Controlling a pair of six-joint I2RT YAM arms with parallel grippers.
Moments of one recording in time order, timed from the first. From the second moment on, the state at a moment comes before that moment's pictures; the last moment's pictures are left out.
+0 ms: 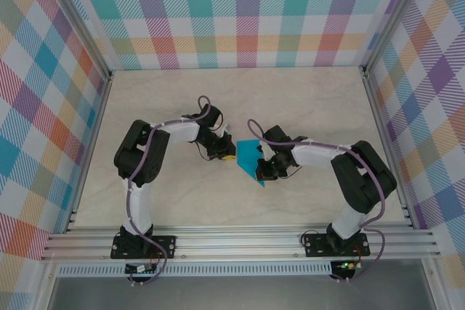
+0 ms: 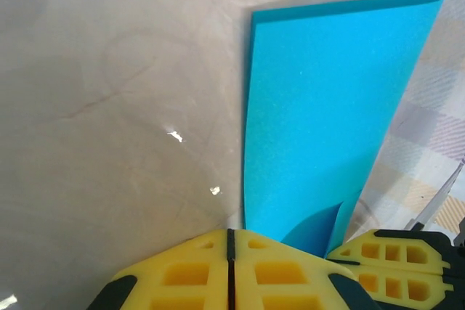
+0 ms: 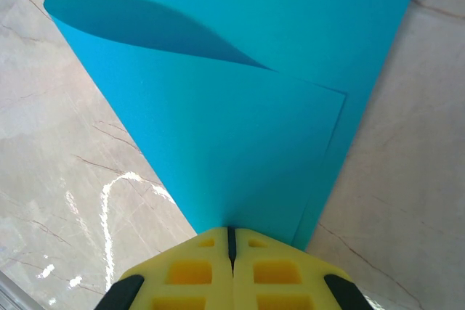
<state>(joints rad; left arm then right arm) -0.47 2.04 1.27 -0.49 0.64 -0.55 0.61 1.69 0.86 -0.48 -0.41 0.42</state>
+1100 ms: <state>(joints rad) -0.66 2.03 1.26 -0.46 0.67 -0.59 0.61 1.69 0.88 -0.50 -0.40 0.42</state>
